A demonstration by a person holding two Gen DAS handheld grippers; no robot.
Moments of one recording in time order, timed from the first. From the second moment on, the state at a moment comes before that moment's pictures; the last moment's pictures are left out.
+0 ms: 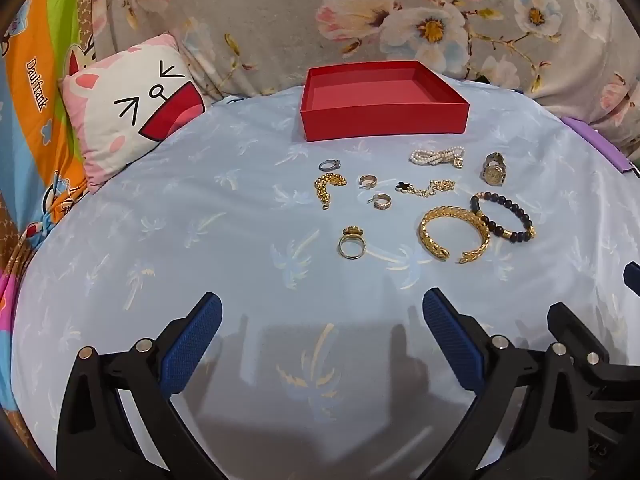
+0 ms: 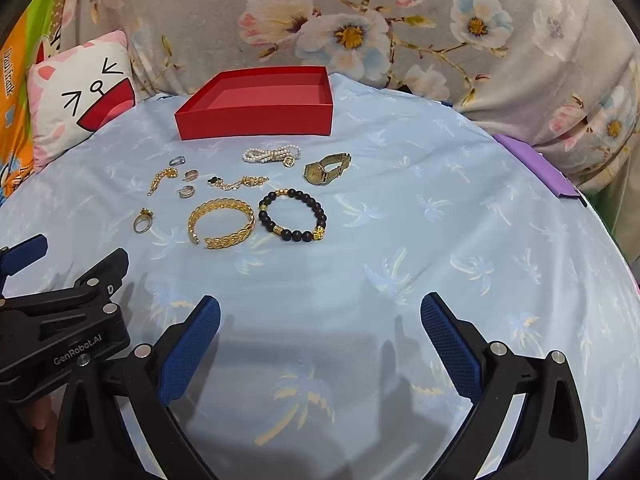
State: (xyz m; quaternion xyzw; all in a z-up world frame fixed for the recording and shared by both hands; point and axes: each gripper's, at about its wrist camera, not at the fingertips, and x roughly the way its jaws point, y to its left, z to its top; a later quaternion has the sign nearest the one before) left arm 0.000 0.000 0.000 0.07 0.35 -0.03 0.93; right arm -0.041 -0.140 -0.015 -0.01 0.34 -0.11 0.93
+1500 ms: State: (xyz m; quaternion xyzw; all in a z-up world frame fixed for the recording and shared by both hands) left arm -0.002 -0.005 0.000 0.08 0.34 -0.02 0.94; right arm -0.042 -0.140 -0.014 0.00 0.34 -0.11 0.93
